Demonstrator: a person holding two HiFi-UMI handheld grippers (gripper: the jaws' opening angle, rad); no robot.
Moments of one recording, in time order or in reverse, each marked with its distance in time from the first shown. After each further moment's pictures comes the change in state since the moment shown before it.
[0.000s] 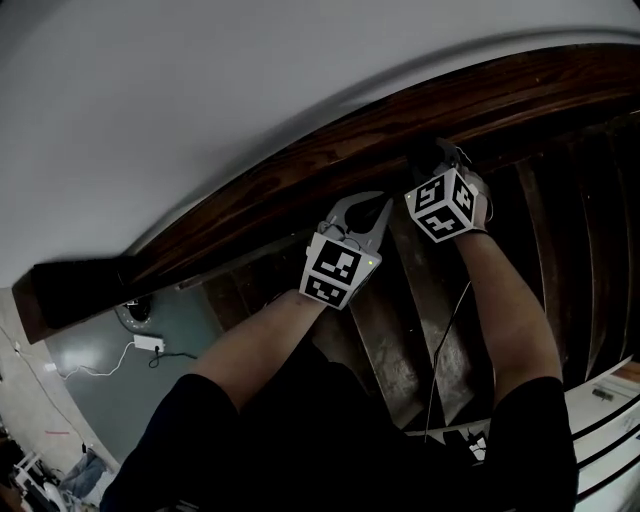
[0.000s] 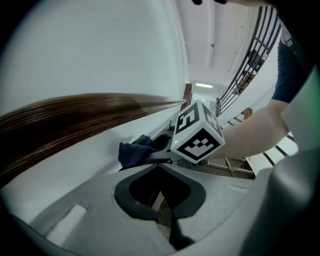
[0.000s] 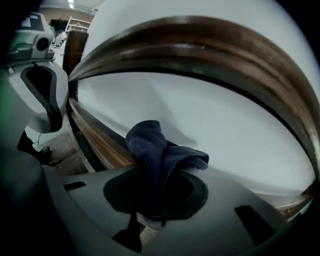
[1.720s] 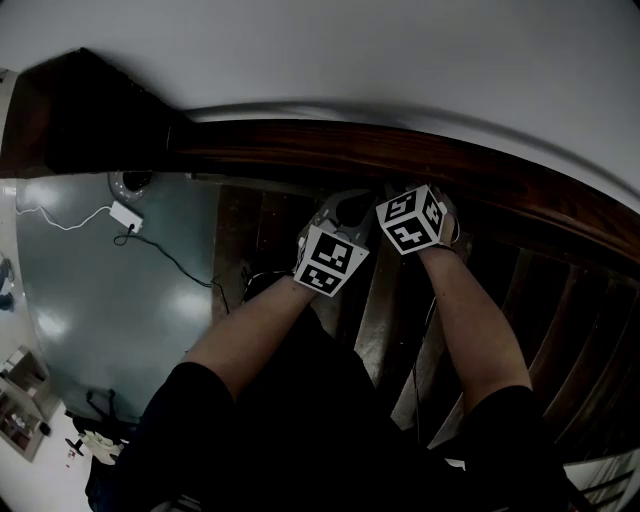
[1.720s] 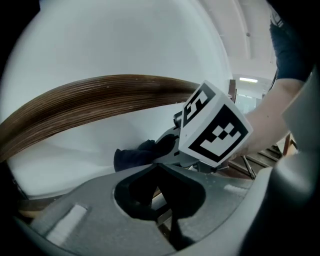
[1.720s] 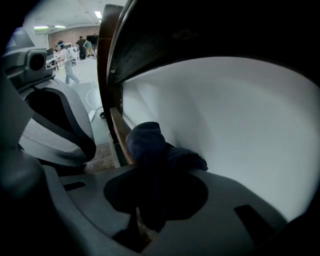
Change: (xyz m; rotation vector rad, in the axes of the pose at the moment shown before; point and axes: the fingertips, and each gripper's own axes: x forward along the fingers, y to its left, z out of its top) left arm -0.234 0.190 -0.204 -0.197 0.033 0.478; right arm 0.117 0.365 0.185 -0.207 -0.084 0.425
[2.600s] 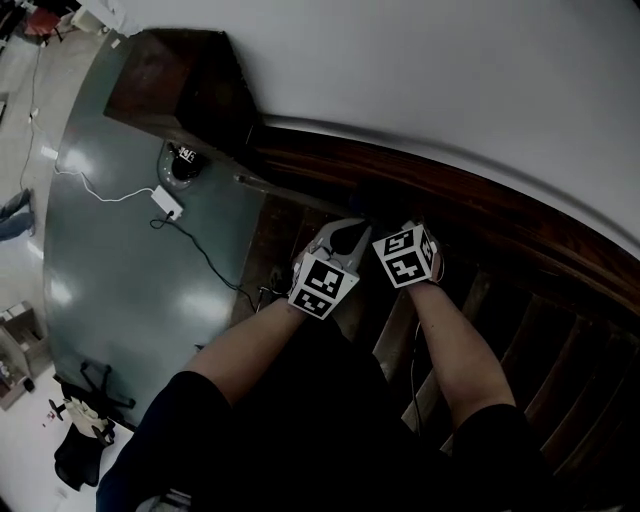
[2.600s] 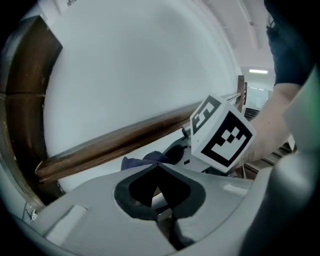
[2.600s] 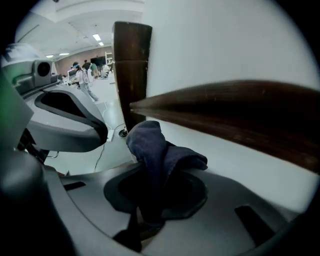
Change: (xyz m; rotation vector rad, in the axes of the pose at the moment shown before) left arm -0.129 0.039 0.012 0.006 0.030 0.157; right arm -0.037 0.111 0.081 0.103 -0.104 0.209
